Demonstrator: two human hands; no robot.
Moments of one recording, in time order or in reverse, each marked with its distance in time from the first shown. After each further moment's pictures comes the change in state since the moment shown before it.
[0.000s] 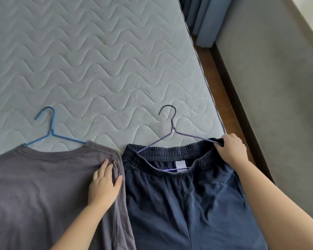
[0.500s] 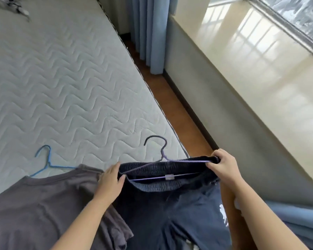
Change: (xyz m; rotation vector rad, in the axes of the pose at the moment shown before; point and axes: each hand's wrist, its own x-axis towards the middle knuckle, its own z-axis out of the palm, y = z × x) left_hand -0.107 0.098 -0.102 -0.081 -0.093 0.321; right_hand -0.206 0.082 -0.126 0.580 0.213 0.047
